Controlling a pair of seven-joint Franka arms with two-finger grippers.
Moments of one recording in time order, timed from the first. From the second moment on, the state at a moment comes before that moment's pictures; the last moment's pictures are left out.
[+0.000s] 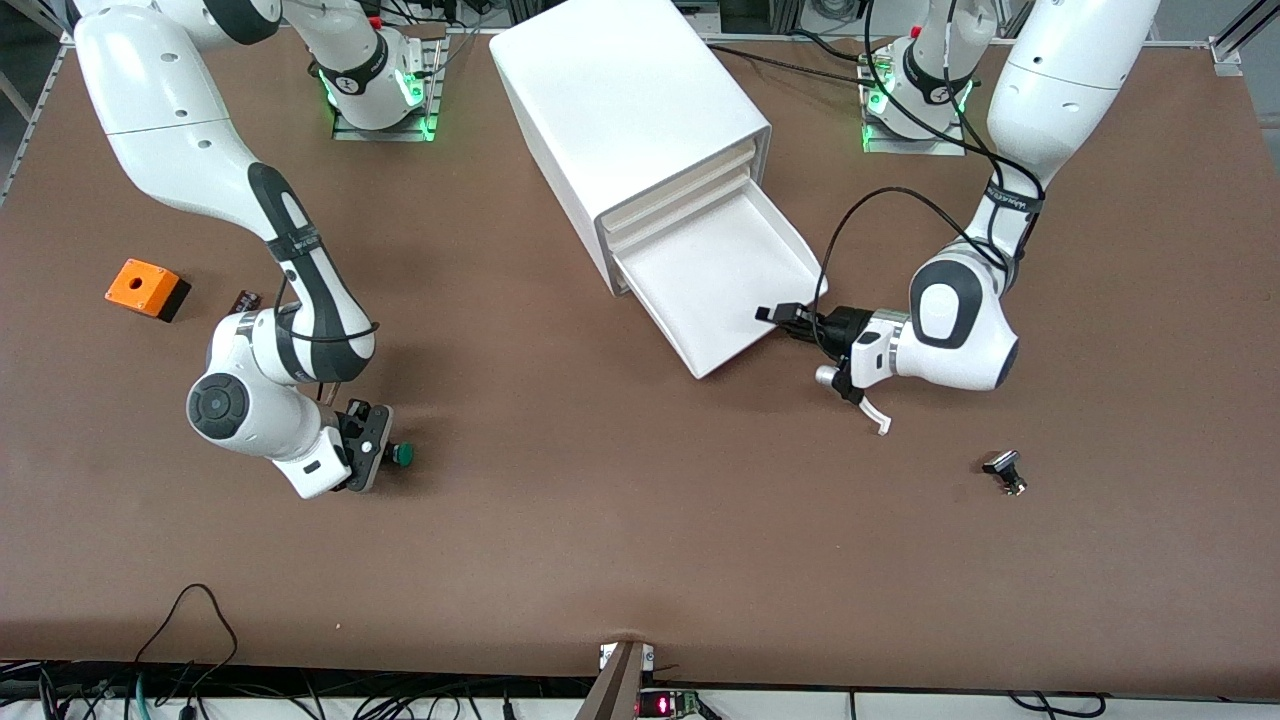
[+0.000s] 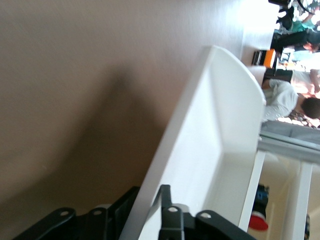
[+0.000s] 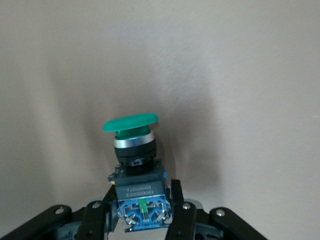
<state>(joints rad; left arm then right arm) -0.17 0.58 -0.05 -1.91 -1.05 1.93 0.69 0.04 0.80 0.10 -1.50 -0.03 2.31 -1.22</state>
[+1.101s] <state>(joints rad) 0.02 0.14 -0.02 -1.83 -0.46 2.02 0.61 0.17 0.71 0.16 -1.19 0.06 2.12 -1.08</state>
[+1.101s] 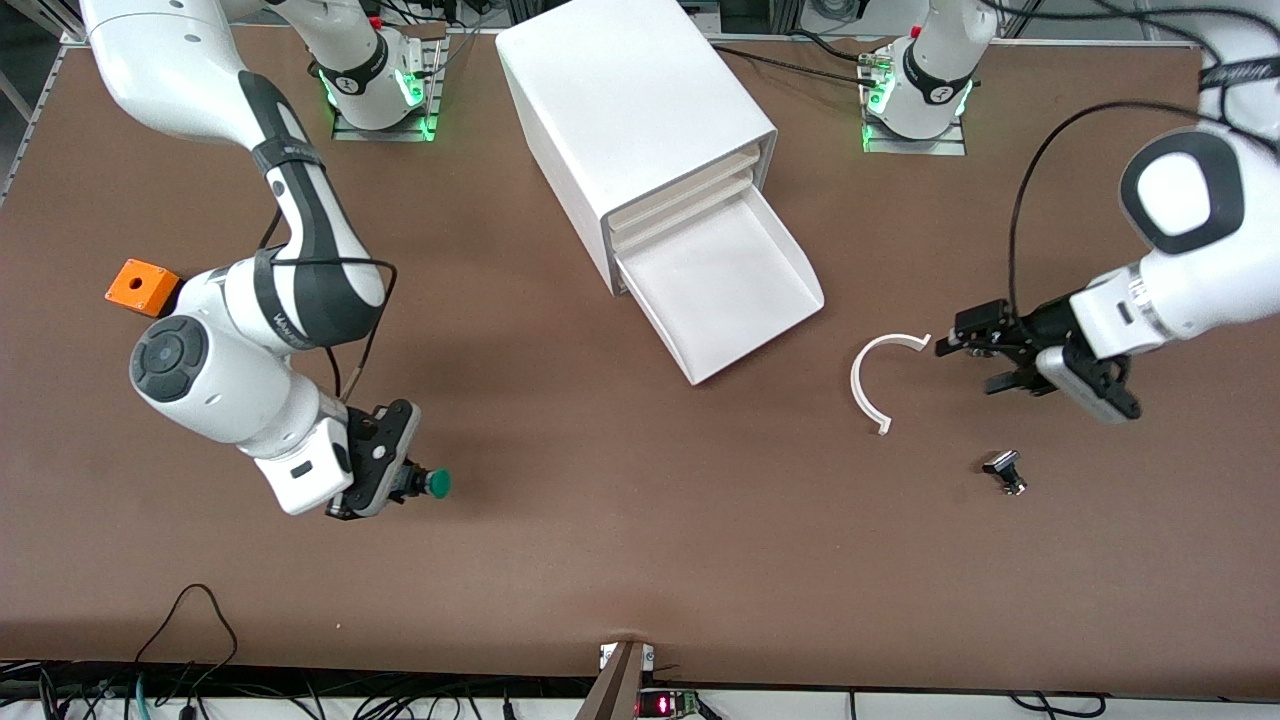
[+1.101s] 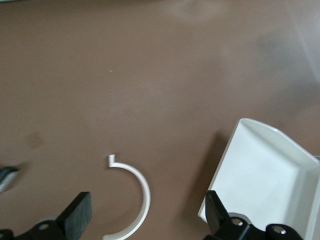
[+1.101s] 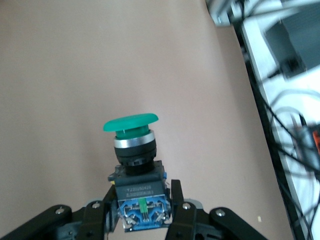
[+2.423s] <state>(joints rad) 0.03 0.08 0.01 -1.60 0.04 1.66 0.20 0.54 0.71 0.25 -1.11 0.05 1.88 -1.04</state>
